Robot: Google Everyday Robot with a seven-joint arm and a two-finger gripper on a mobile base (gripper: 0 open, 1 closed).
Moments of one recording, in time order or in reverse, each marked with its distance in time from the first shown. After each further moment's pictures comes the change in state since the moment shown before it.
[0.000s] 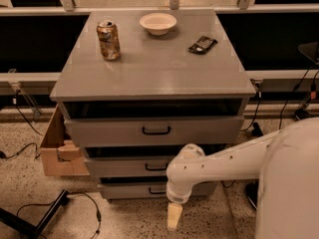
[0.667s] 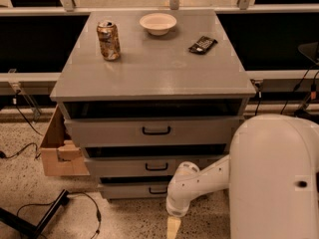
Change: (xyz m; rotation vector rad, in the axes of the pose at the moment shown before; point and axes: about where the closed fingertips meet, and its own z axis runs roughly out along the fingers) arm 0.012 0.014 0.090 -0.036 0.005 0.014
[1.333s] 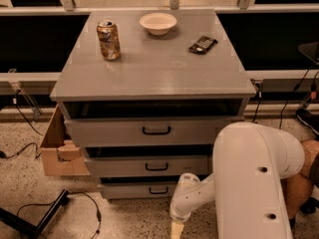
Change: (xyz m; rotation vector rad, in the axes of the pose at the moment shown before) arm 0.021 -0.021 0.083 0.046 -0.010 -0.020
